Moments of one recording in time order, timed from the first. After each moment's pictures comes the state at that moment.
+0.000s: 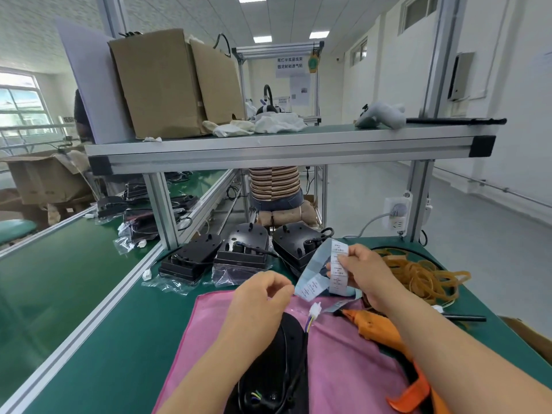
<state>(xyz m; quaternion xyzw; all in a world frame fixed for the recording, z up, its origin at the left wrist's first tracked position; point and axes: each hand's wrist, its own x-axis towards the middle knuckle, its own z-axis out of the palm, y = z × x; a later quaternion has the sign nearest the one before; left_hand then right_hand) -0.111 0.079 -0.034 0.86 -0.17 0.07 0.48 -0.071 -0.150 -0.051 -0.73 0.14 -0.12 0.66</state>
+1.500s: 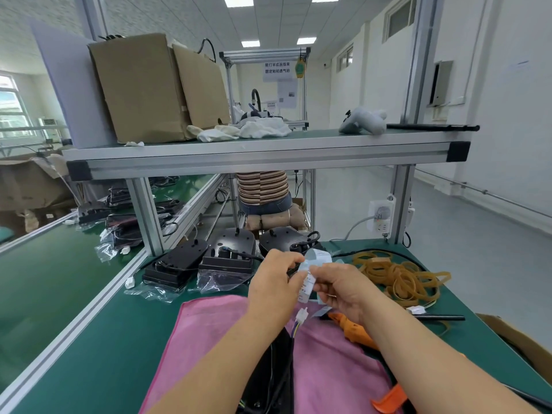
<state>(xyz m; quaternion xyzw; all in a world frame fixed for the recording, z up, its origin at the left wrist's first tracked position) -0.070 0.019 -0.042 0.86 -0.23 0.17 0.42 -0.096 -0.127 -0.040 -0.63 0.14 0.00 0.76</state>
